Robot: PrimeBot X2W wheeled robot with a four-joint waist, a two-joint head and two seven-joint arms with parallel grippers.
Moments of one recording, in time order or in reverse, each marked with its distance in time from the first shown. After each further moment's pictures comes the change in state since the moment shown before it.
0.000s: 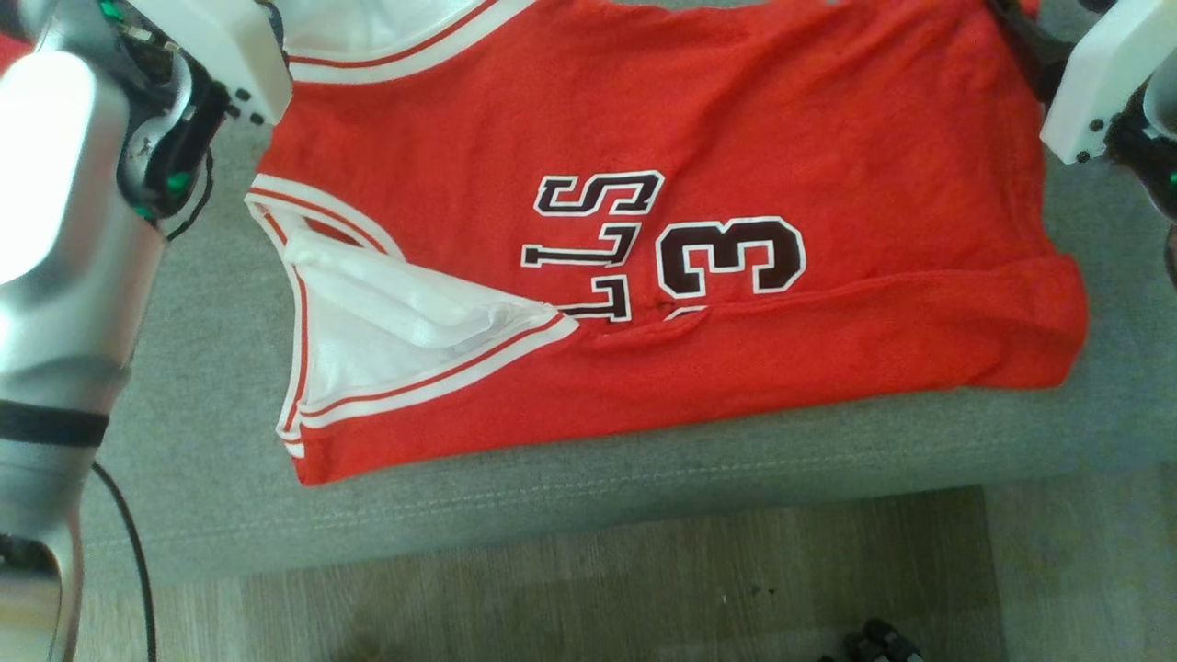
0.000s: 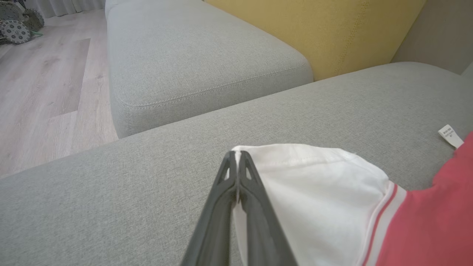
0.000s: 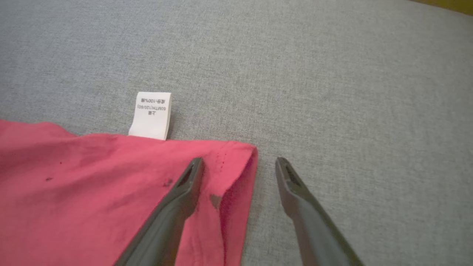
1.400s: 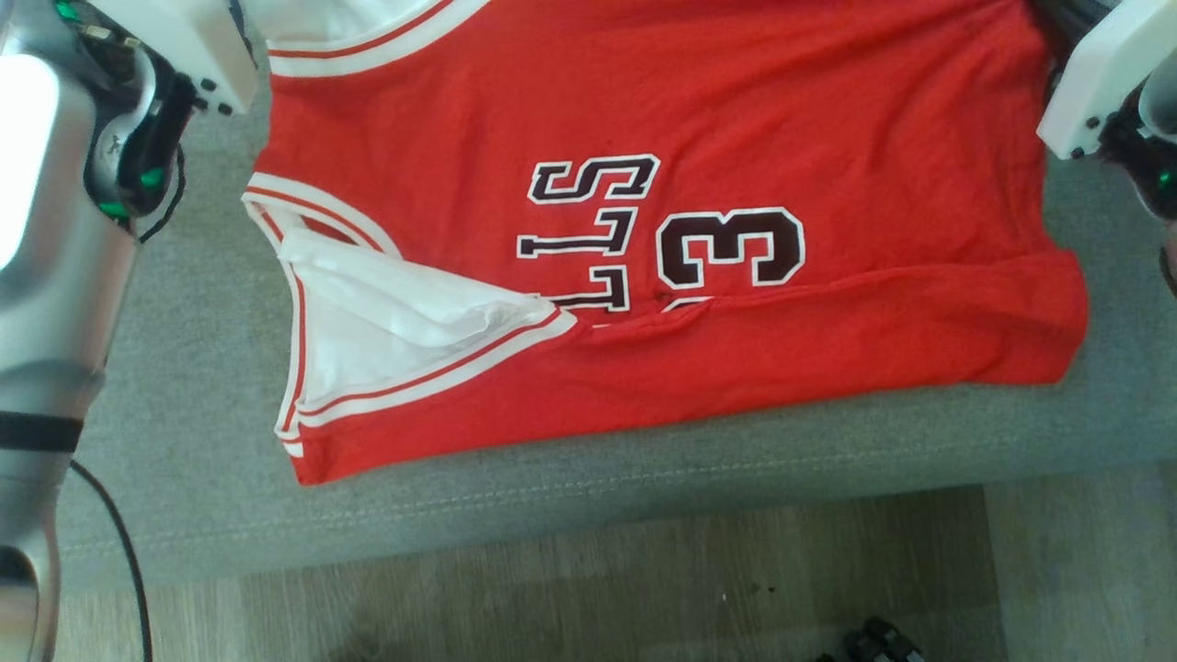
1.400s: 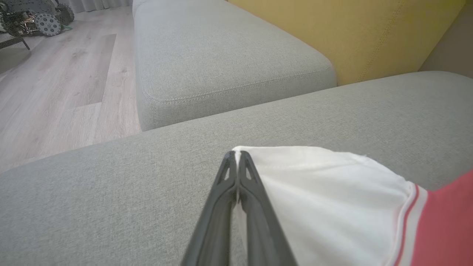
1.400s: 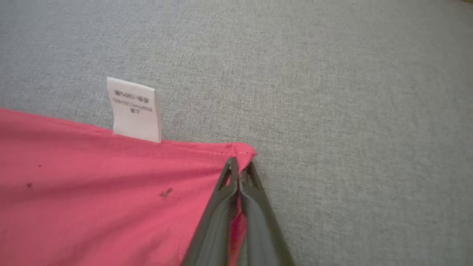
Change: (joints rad) left arm 0.011 0.034 0.009 -0.014 -0.035 0.078 -0.009; right arm -0.083 -0.001 0.133 0.194 0.102 0.000 -0.157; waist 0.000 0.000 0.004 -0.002
